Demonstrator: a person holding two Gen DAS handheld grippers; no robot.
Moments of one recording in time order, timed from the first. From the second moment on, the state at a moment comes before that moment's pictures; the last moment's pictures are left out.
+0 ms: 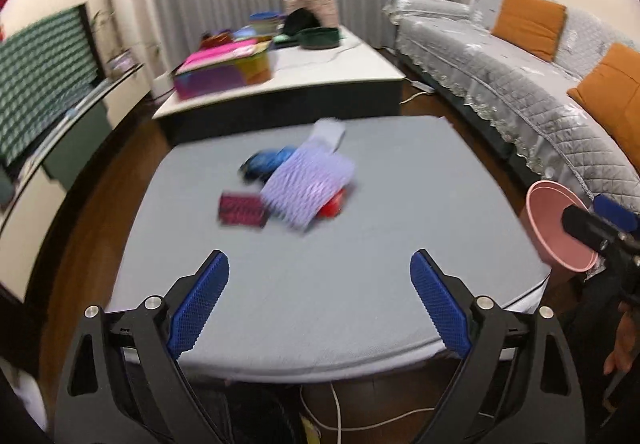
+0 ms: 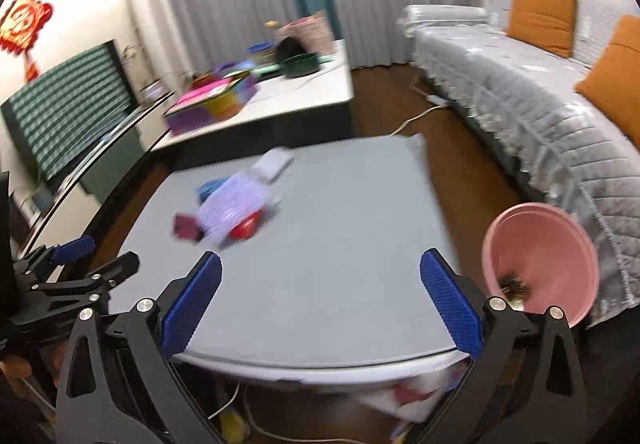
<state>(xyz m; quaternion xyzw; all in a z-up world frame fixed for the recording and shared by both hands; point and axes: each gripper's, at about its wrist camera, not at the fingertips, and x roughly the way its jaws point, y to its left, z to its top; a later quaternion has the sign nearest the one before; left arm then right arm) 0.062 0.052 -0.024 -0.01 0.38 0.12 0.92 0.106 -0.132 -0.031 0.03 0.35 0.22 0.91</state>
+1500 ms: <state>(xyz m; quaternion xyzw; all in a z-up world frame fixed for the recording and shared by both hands) 0.043 0.136 -0.067 -0.10 0.40 0.20 0.89 0.097 -0.091 -0.081 -0.04 0.37 0.23 0.90</state>
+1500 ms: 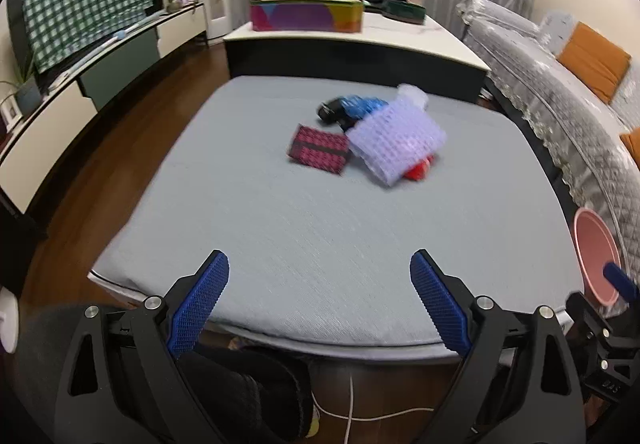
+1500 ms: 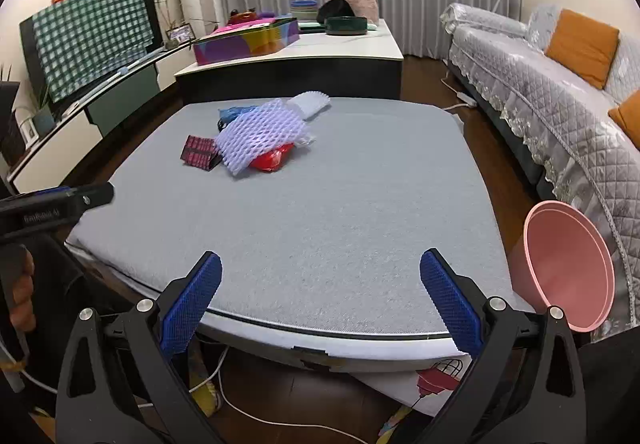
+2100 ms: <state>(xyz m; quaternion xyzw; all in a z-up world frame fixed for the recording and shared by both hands) 0.192 0.229 -0.094 -0.15 0.48 0.16 0.85 0.242 0.014 -0.073 -0.09 0.39 0.26 0.88</state>
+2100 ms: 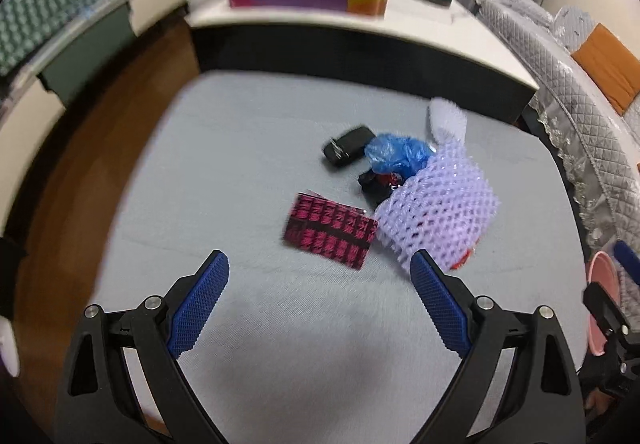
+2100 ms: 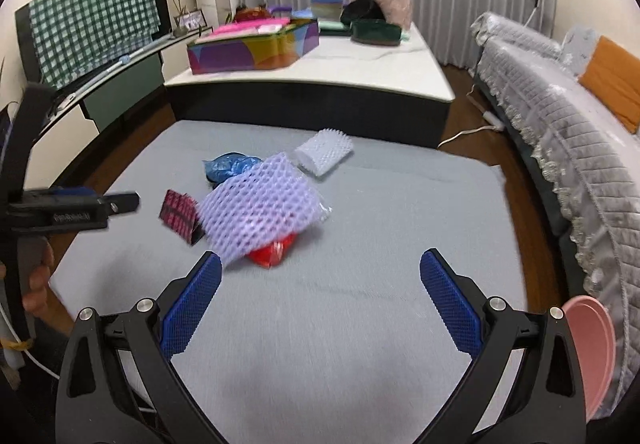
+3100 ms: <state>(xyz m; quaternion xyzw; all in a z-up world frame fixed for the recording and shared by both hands) 0.234 0.275 -0.134 -0.20 0.49 0.10 0.84 0.305 0.072 -0.114 -0.03 0.46 0.34 0.82</state>
